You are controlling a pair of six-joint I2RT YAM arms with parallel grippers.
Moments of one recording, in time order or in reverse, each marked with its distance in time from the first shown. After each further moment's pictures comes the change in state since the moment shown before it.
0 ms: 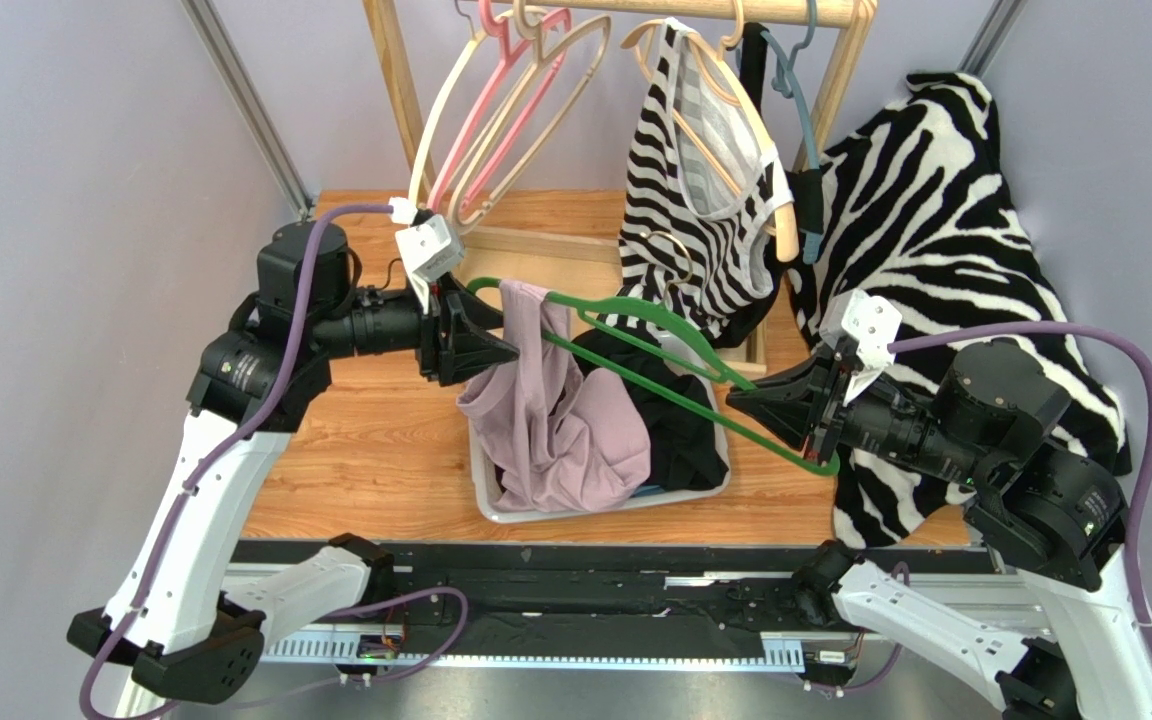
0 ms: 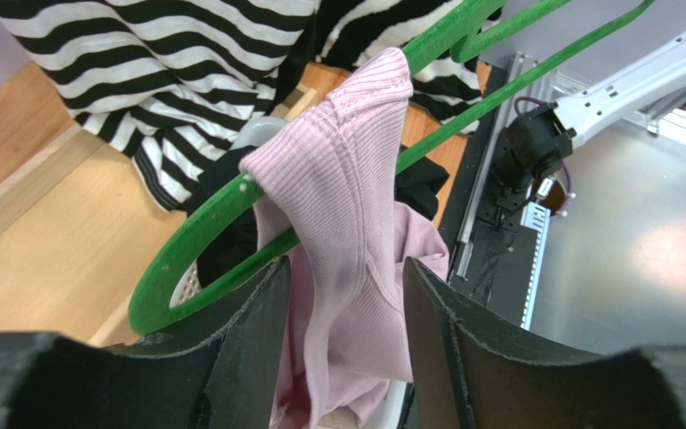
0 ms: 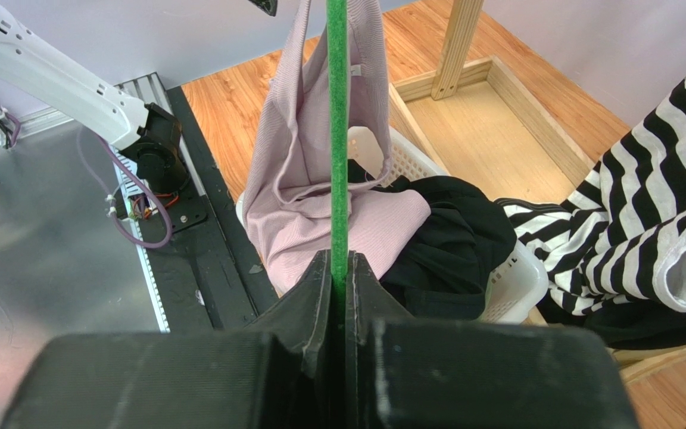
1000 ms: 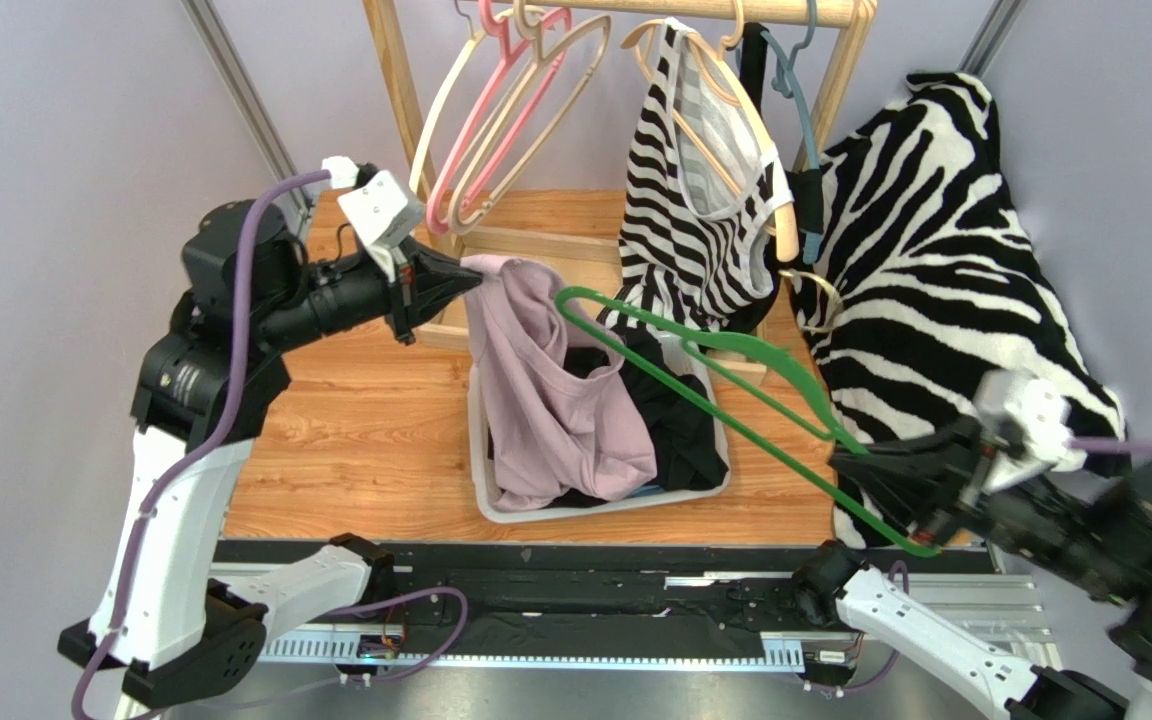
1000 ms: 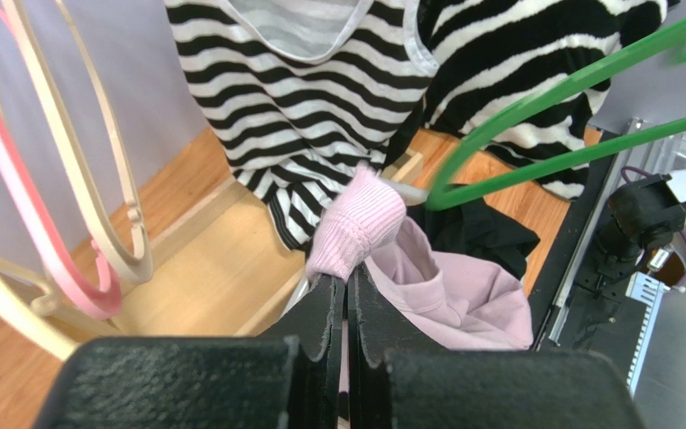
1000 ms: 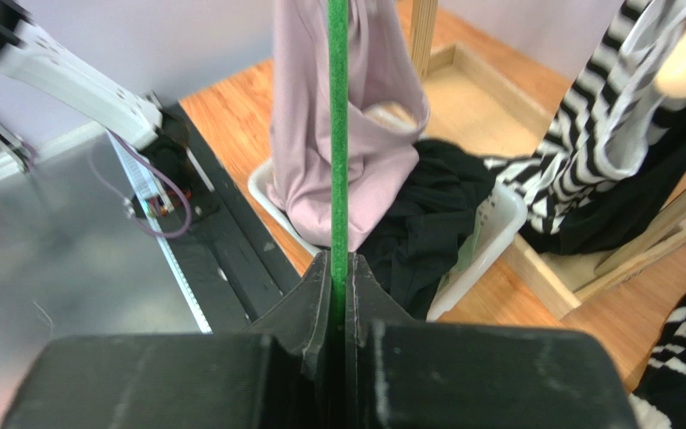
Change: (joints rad) left arm -0.006 0.029 0.245 -0.025 -0.226 0.036; right arm 0.000 -0.151 0.161 -0.297 0.109 0.069
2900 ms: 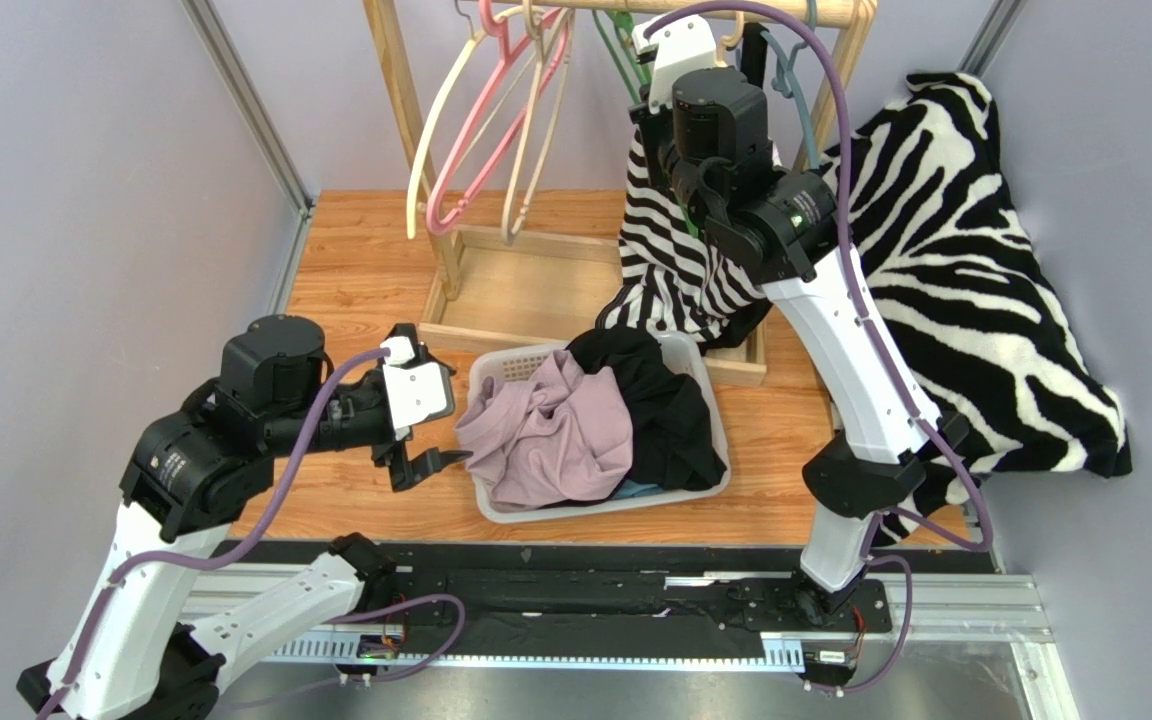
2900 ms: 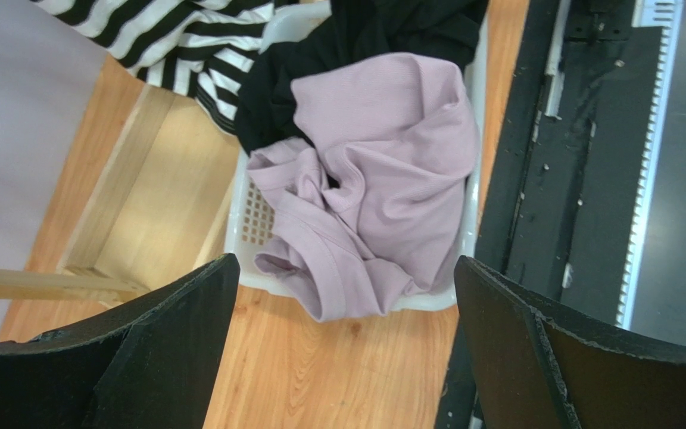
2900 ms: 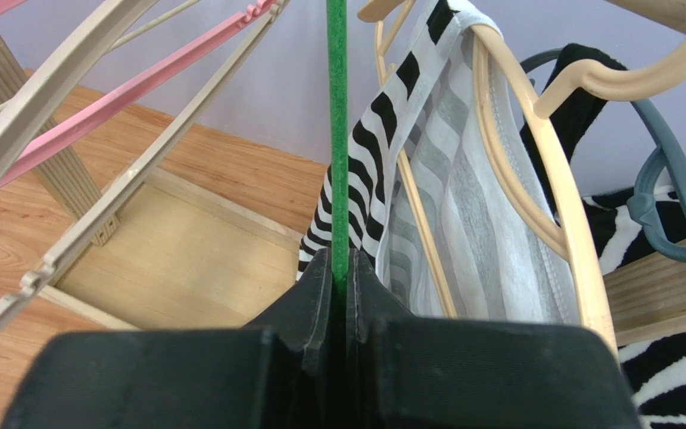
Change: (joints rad) left arm -0.191 -0.246 -0.314 -0.294 -0.067 0.426; right arm -0.002 1.221 0.864 0.303 0.761 -0.117
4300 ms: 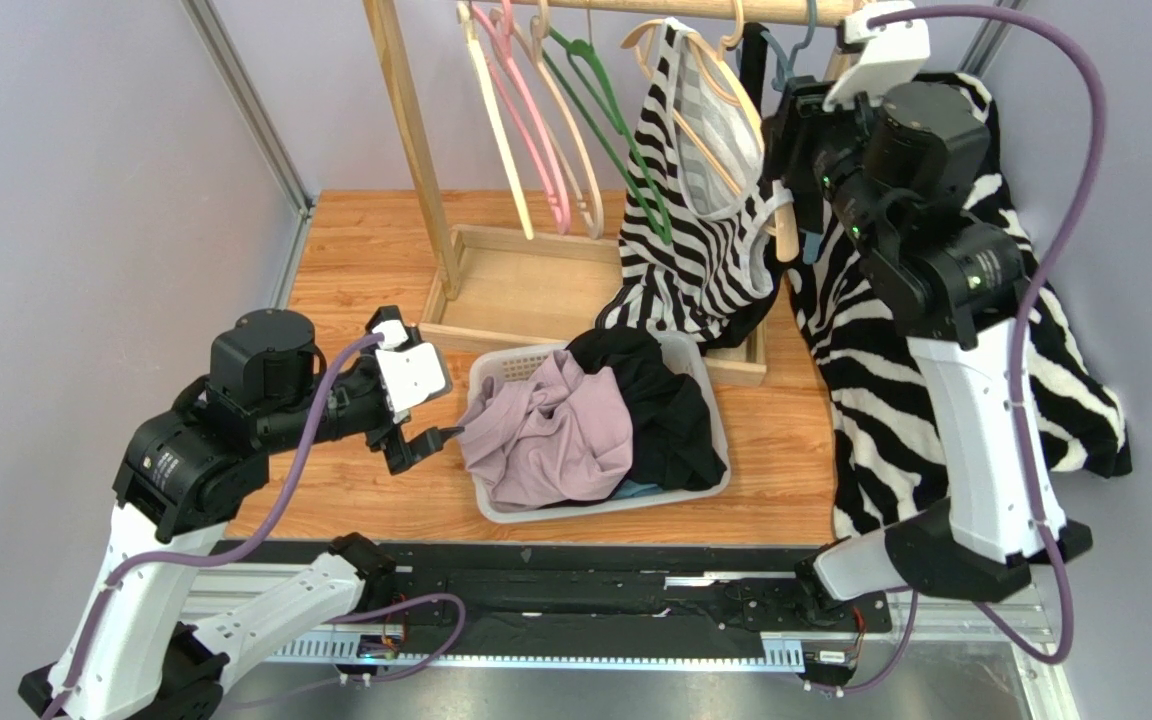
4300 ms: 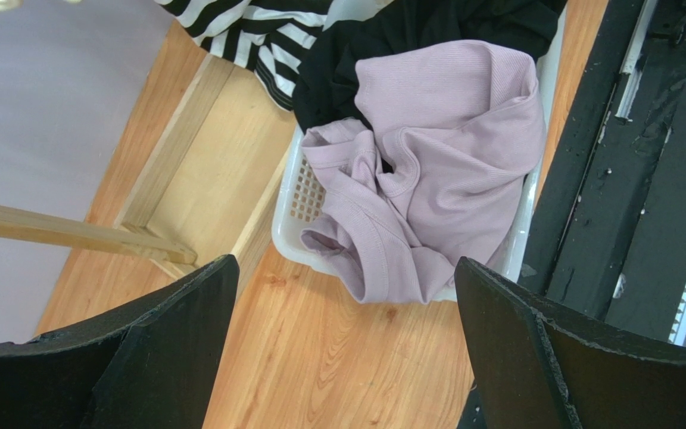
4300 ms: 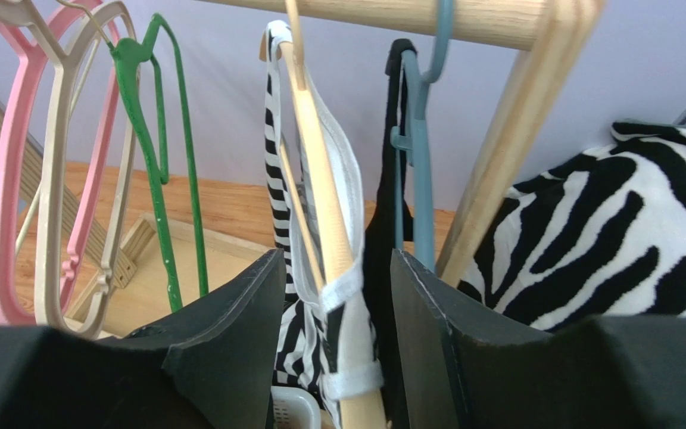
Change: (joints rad) left arm 0.026 0.010 0.040 0.000 -0.109 -0.004; right arm -0.245 -0.355 -0.286 0.070 -0.219 0.113
